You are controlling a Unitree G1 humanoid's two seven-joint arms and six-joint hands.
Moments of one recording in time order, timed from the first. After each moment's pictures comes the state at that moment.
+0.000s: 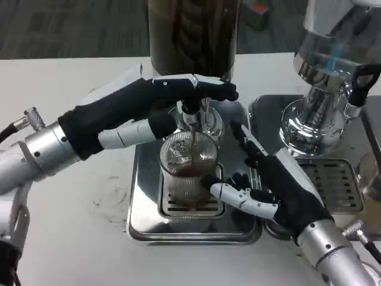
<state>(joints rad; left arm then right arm) -0.50 0.46 -0.02 0.57 -0.26 -0.71 -0.99 0.03 -0.16 0.22 -0.08 -0.28 0.05 0.14</state>
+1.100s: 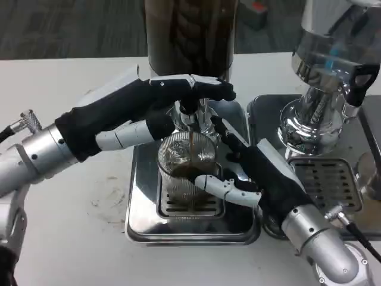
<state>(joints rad) -0.48 0.47 -0.02 0.54 -0.26 -0.70 -0.97 -0.08 -0.14 0.25 0.02 -0.28 0.05 0.17</state>
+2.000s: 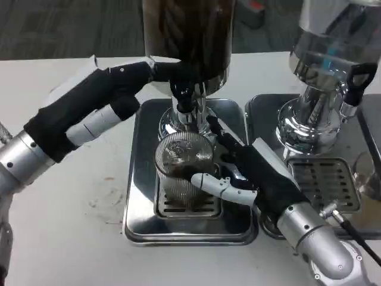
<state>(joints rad) -0.42 0.46 0.10 0.55 -0.27 -0.70 -0.87 -0.11 -0.13 0.25 0.06 -0.26 0.04 0.17</state>
